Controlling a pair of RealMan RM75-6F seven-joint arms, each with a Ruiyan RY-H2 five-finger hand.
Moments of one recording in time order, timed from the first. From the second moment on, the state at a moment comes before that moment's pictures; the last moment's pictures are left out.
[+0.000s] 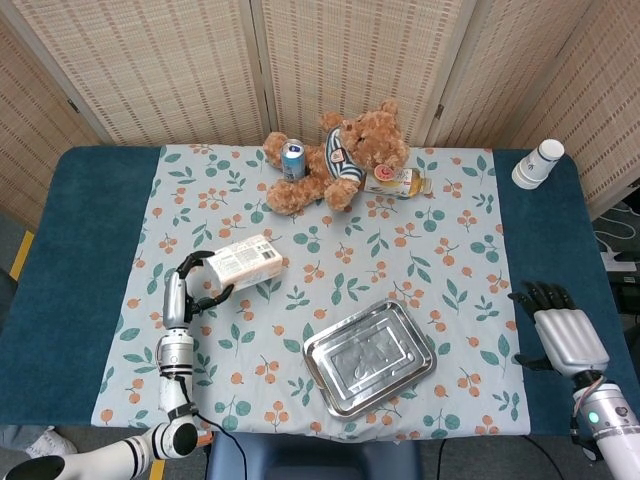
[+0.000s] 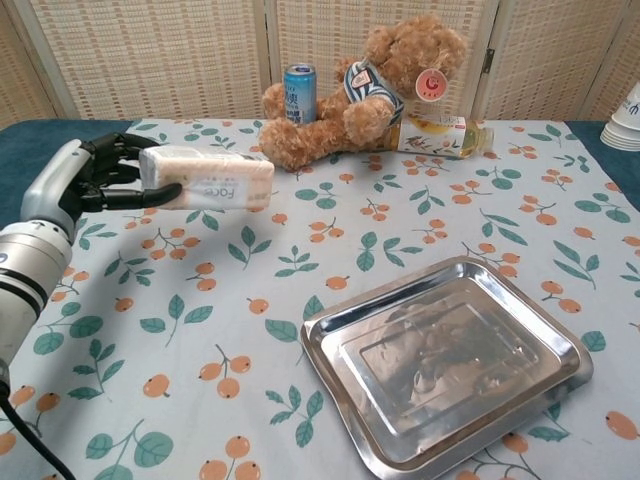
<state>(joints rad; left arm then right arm) -0.56 -1.97 -0.33 -1.08 1.12 1.35 -0.46 0.27 -0.87 0.02 -1.96 -1.24 1.15 -0.27</state>
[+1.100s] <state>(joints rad) -0.47 -2.02 -0.30 -0.92 1.22 1.25 -0.59 0.27 -0.89 0.02 -1.95 -1.22 1.14 -0.28</state>
